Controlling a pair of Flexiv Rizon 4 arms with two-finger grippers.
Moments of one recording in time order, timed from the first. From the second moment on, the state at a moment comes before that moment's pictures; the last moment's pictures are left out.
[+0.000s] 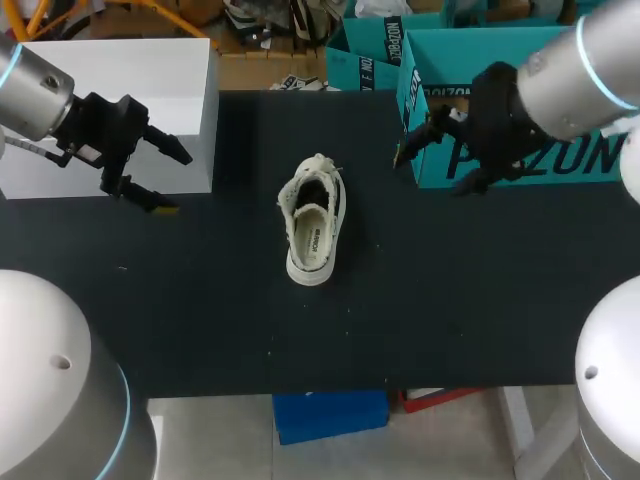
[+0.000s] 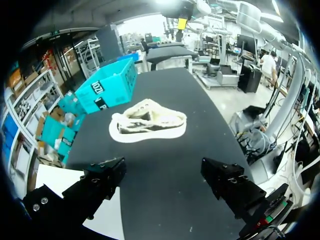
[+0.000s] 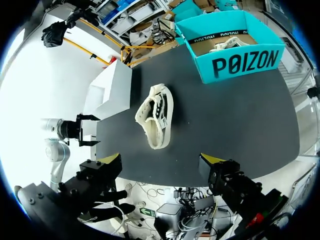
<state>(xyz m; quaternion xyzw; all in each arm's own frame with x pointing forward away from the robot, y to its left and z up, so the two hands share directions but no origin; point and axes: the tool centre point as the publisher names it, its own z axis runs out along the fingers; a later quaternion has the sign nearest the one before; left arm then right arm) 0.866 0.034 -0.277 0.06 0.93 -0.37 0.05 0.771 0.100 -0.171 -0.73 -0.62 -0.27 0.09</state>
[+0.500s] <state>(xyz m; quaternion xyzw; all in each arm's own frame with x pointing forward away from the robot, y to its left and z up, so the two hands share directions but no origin) 0.866 0.034 -0.277 0.06 0.93 -0.37 0.05 0.843 0.160 -0.192 -0.72 -0.67 -0.17 0.04</state>
